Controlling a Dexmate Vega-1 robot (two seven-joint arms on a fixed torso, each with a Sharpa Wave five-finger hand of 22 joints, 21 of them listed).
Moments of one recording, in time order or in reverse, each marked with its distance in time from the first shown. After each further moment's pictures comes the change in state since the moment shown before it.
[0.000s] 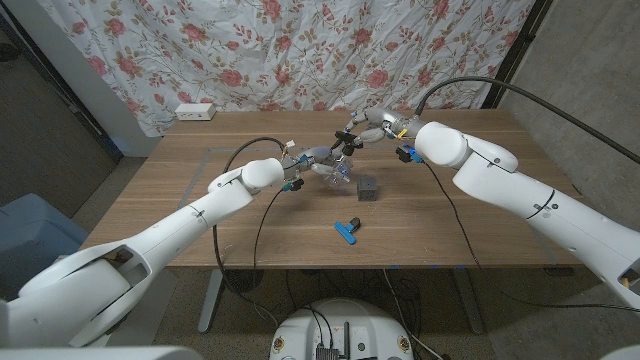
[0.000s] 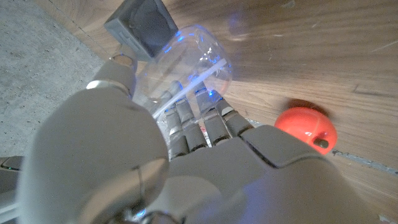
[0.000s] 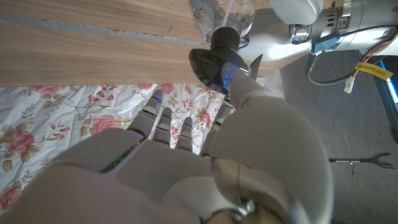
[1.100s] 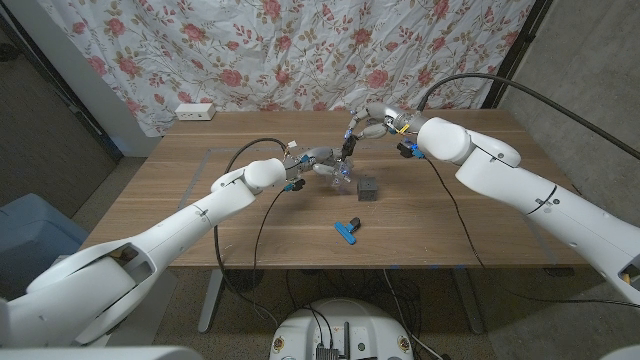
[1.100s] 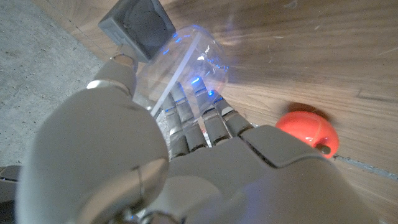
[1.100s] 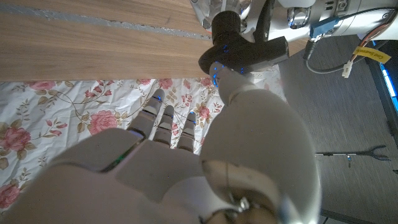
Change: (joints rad) left arm -0.014 -0.021 0.011 0.036 0.003 -0.006 0.003; left_hand -0.002 0.002 0.004 0.003 0.000 -0.004 0.000 0.008 -0.014 0.002 0.009 -0.016 -0.005 0.000 0.000 -0.009 -0.007 0.000 0.000 0.000 0.000; right arm 0.017 -0.003 0.006 0.027 0.035 0.047 -0.010; right_hand 0.118 0.003 -0.030 0.009 0.014 0.174 0.000 0.114 0.061 0.079 -0.026 0.016 0.000 0.017 -0.029 0.028 0.027 0.006 -0.005 0.000 0.000
